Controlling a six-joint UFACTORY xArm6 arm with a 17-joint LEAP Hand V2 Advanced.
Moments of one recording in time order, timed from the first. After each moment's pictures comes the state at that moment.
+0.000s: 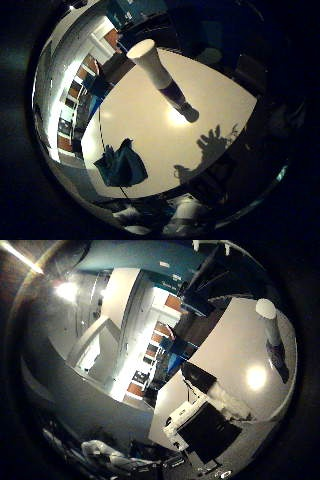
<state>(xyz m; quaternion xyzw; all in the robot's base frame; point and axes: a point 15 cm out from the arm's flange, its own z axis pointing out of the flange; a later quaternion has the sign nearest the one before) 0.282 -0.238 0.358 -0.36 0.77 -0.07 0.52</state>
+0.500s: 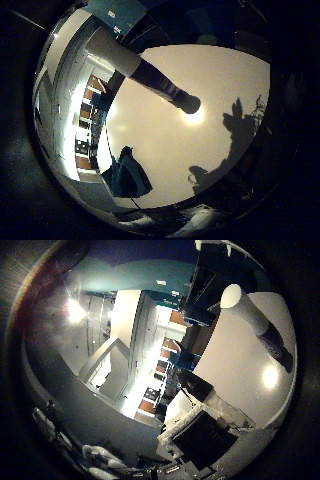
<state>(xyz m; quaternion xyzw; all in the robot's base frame) 0.262 -0.273 0.285 -0.28 0.78 -0.05 0.56</state>
